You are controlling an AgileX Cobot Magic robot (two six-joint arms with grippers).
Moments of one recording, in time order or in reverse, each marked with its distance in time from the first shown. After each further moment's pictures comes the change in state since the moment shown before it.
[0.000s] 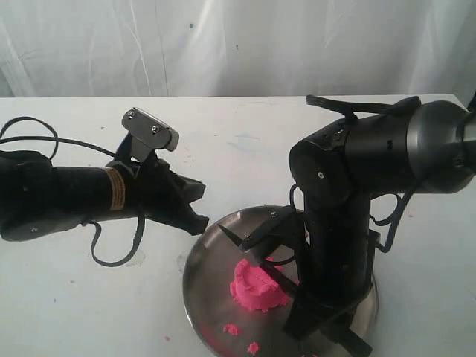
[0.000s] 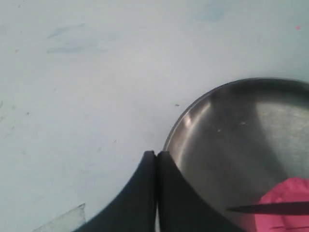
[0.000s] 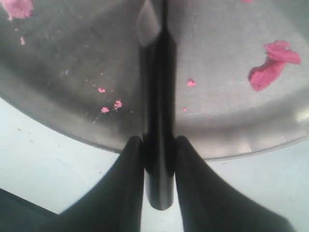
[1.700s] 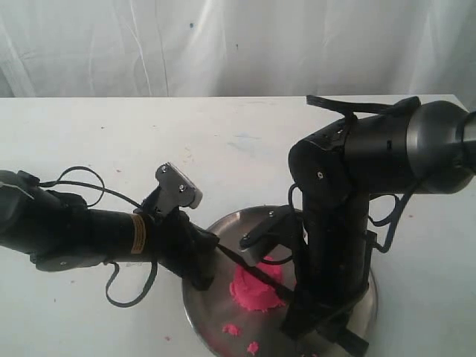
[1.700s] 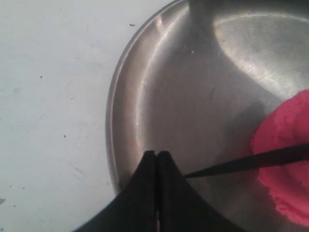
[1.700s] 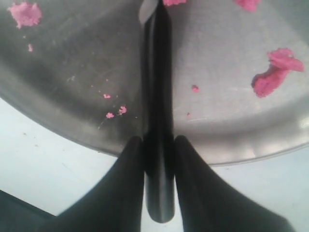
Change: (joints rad) left arm -0.005 0.236 0.000 0.076 -0.128 0.081; right arm 0.000 0.000 0.000 0.014 -0.014 -0.002
